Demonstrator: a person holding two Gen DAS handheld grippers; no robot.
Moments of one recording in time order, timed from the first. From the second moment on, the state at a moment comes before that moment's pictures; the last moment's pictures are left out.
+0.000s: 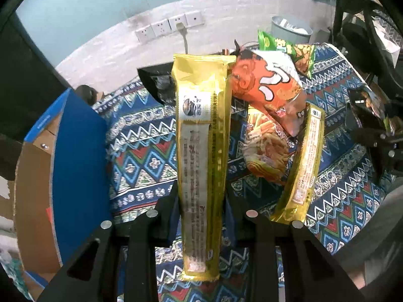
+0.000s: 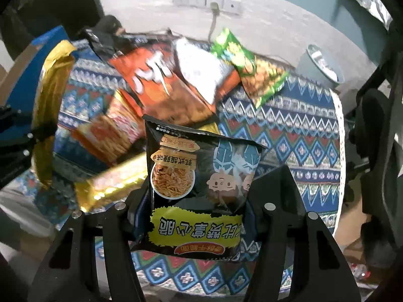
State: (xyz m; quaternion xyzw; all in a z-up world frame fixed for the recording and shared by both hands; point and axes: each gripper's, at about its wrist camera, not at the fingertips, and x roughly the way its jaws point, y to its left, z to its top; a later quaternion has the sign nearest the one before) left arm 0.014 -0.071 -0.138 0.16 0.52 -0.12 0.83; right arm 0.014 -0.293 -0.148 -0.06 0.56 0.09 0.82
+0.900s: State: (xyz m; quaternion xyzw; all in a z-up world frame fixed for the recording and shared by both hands) left arm -0.002 -0.017 -0.054 0.15 0.43 -0.08 0.89; right arm 0.023 -0.211 -0.079 -0.07 0.49 0.16 0.85
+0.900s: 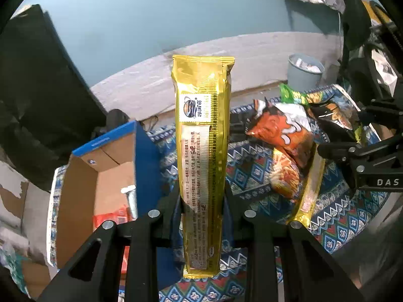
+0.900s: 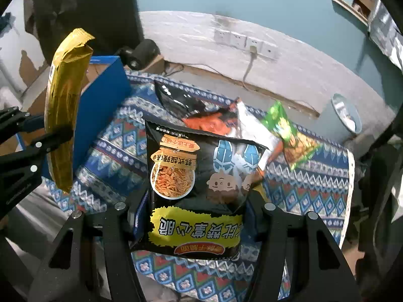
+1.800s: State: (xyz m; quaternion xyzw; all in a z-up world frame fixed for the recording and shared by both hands) left arm -0.005 0.073 -0.010 0.12 0.37 0.00 0.92; right arm 0.053 -0.089 -0.045 -0.10 0.45 0.25 0.85
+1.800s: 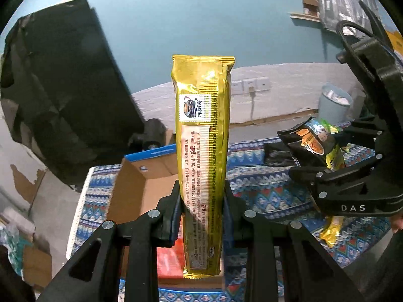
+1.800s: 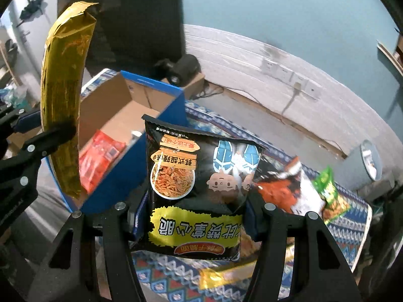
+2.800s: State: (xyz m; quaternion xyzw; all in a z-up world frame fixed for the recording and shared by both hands) left arm 0.025 0.193 -0.060 0.04 0.44 0.09 0.89; right arm 0.086 0.060 -0.078 -0.13 0.48 0.34 0.80
